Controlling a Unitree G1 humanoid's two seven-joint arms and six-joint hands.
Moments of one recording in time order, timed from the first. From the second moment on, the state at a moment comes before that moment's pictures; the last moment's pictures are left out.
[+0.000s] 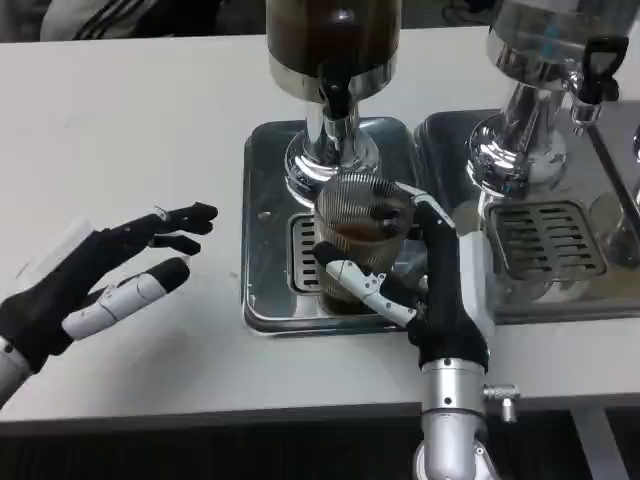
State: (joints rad) left arm -0.29 0.58 0.05 0.91 0.05 -0.96 -0.47; right arm -0.40 0.09 0.25 1.01 -0.45 -0.64 -0.79
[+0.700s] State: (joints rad) left arm -0.31 0.58 0.02 0.93 0.05 -0.96 -0.47; right arm -0.29 0.03 0.24 0.83 -0.46 -0.61 -0.72
